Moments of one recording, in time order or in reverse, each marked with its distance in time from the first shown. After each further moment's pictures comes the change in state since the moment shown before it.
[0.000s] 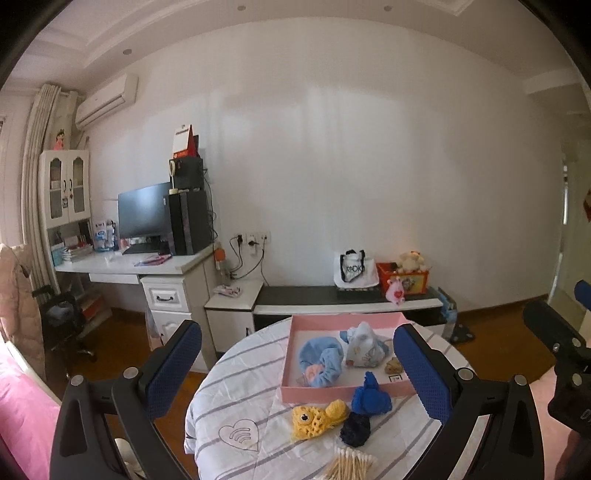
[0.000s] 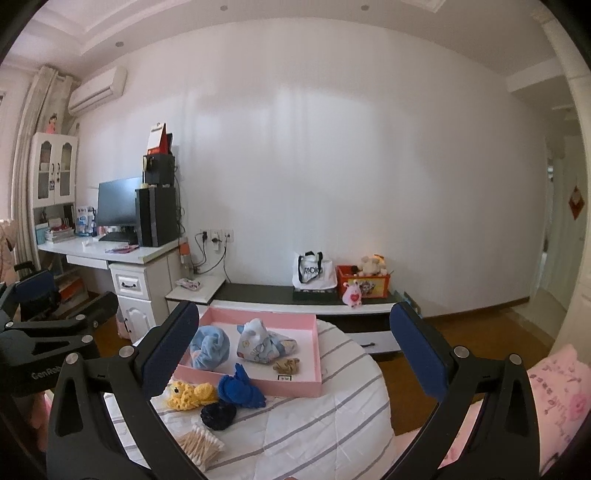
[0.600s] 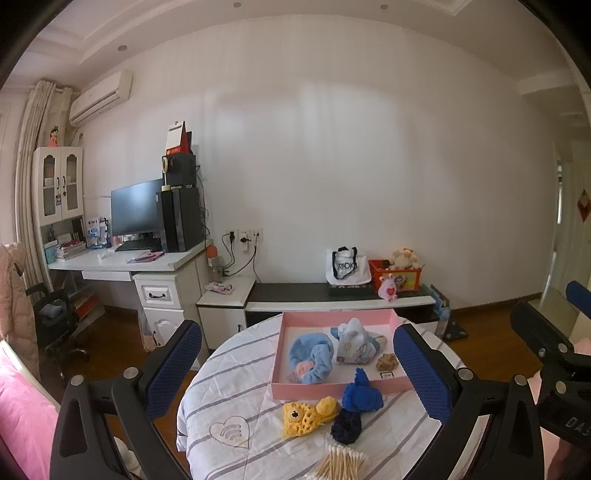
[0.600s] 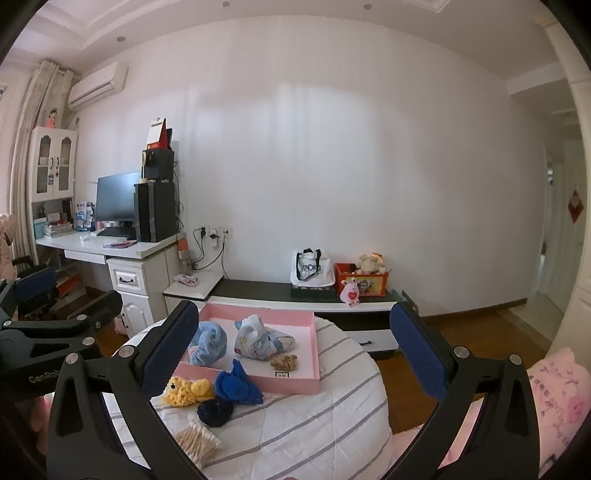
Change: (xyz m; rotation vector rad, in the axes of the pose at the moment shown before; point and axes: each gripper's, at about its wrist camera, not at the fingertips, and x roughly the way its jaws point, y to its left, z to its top) left arm 0.008 -0.003 -0.001 -0.010 0.026 -0.021; right arm 0.005 -0.001 -0.004 -0.015 0.023 -0.008
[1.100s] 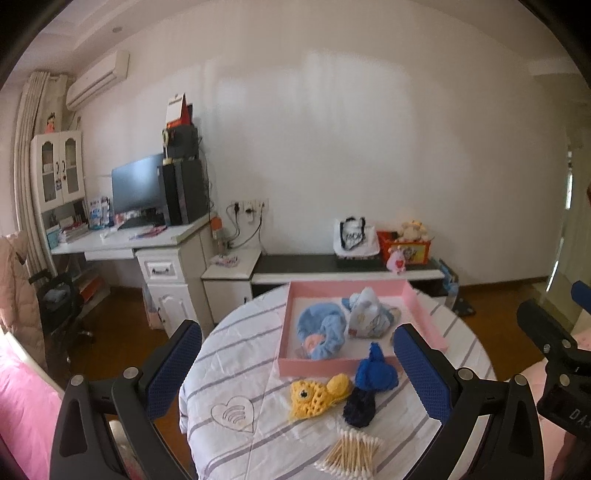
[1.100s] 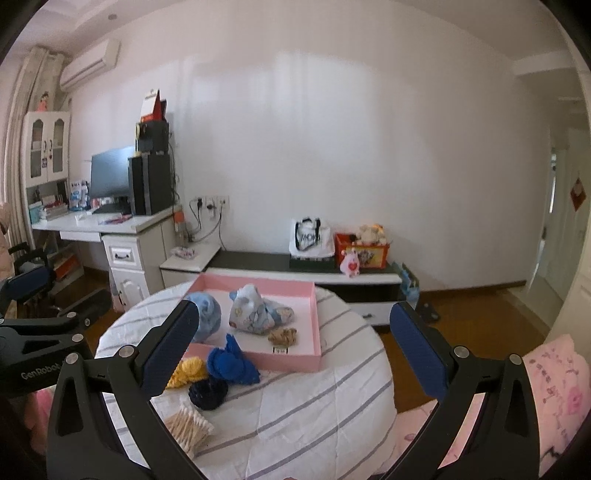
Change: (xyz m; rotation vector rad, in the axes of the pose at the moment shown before) left arm 0.039 0.012 -0.006 0.013 0.124 0.024; right arm 0.039 0.000 -0.020 0.003 0.134 -0.004
